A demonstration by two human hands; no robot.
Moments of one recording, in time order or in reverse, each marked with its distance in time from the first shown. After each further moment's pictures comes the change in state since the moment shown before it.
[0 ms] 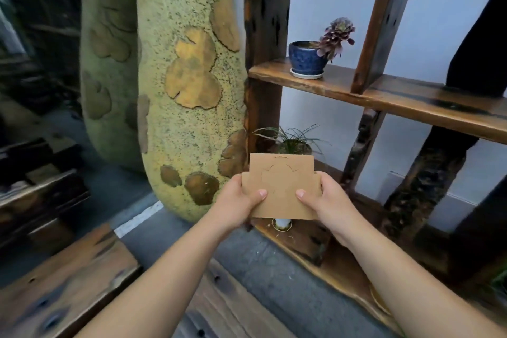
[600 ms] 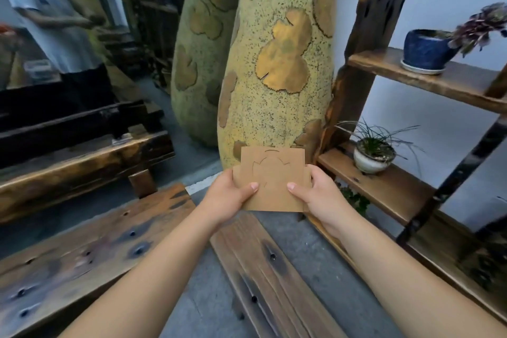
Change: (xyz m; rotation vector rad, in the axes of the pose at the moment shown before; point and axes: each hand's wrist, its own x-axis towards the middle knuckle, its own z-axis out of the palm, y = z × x) left_hand -0.078 -0.077 -0.186 0.025 0.312 -0.169; right_hand -0.020 -0.040 0.209 0.042 -0.339 -0.028
